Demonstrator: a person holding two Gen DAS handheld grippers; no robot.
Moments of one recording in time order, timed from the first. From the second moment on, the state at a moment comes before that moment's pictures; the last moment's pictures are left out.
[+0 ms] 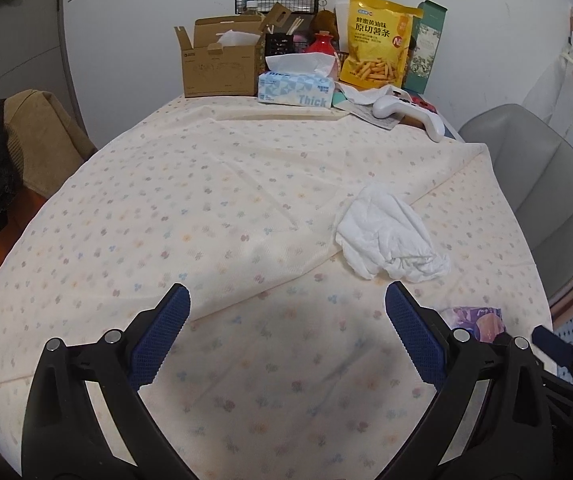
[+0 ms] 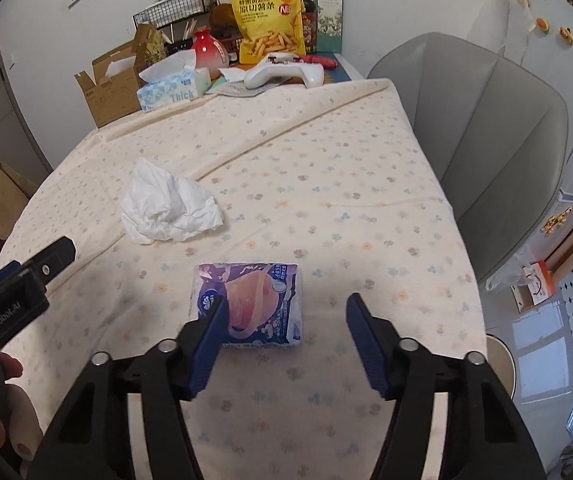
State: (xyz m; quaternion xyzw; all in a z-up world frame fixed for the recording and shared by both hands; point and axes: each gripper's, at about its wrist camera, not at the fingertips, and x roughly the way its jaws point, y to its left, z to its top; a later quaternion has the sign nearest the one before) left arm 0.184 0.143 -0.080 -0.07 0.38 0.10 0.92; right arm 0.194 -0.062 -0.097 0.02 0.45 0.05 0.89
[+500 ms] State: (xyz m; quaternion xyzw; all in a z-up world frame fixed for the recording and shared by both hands) left arm 0.239 0.102 -0.094 -0.03 0.41 0.06 0.91; right arm 0.218 -0.094 -0.088 0.03 0.43 0.03 0.90
